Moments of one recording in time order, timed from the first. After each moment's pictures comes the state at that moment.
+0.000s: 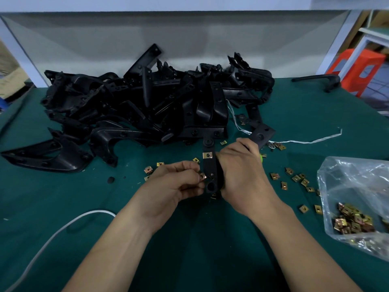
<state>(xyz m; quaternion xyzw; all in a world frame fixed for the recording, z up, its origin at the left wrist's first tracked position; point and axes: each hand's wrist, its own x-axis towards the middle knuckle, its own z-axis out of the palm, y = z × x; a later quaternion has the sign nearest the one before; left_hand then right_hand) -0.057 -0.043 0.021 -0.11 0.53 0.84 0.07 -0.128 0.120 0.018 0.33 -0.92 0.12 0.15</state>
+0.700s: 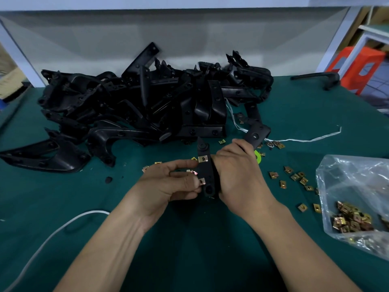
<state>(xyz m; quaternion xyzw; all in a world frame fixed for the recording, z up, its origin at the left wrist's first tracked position) -0.055 -0.054 0.019 -0.14 0.58 0.80 0.07 -0.120 0.118 0.027 0.35 -0.92 0.13 0.12</state>
